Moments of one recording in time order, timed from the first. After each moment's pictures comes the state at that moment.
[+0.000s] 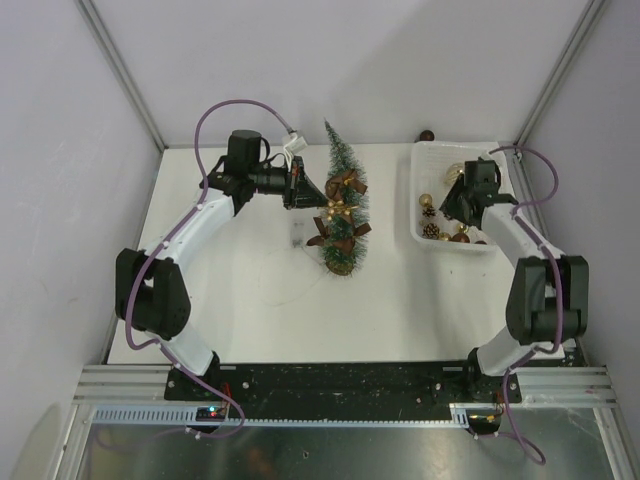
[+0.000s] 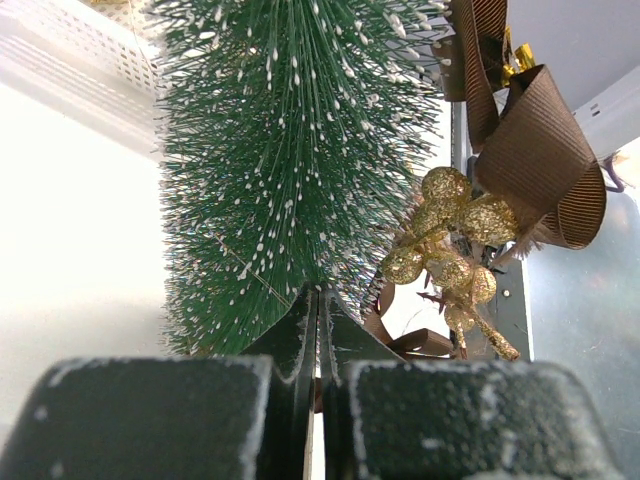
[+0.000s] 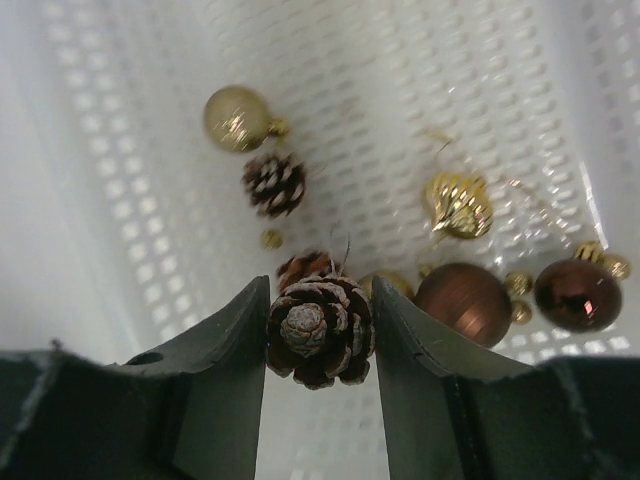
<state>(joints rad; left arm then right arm) -0.32 1.66 1.41 -0.28 1.11 0.03 0.05 1.56 1.12 -0.34 0.08 0.52</state>
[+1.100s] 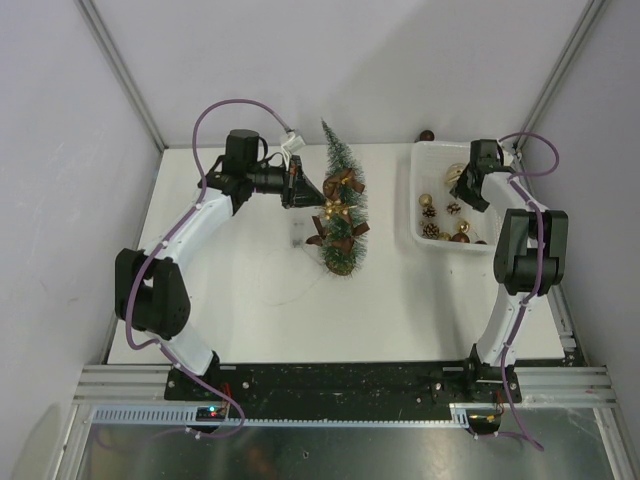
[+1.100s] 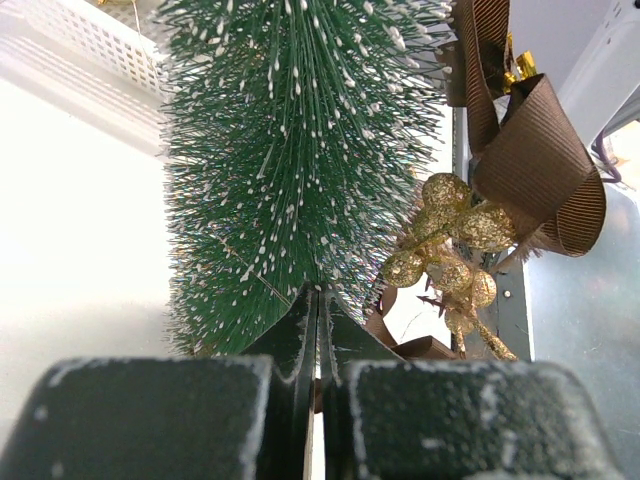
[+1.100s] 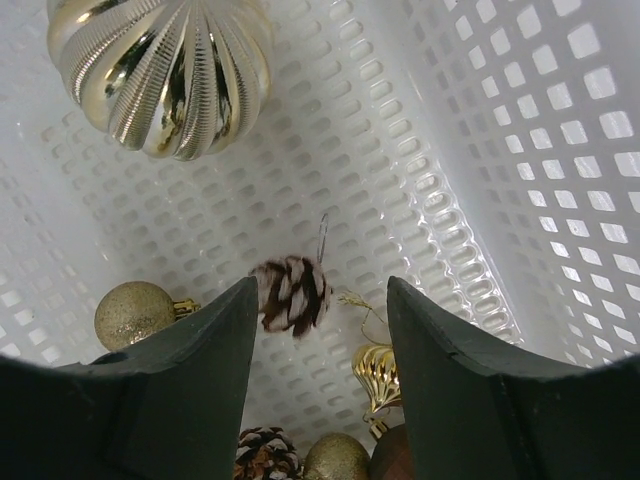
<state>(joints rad) -0.31 1.66 1.41 -0.28 1.11 0.03 -0.05 1.98 1.52 -0.47 0.23 0.52</state>
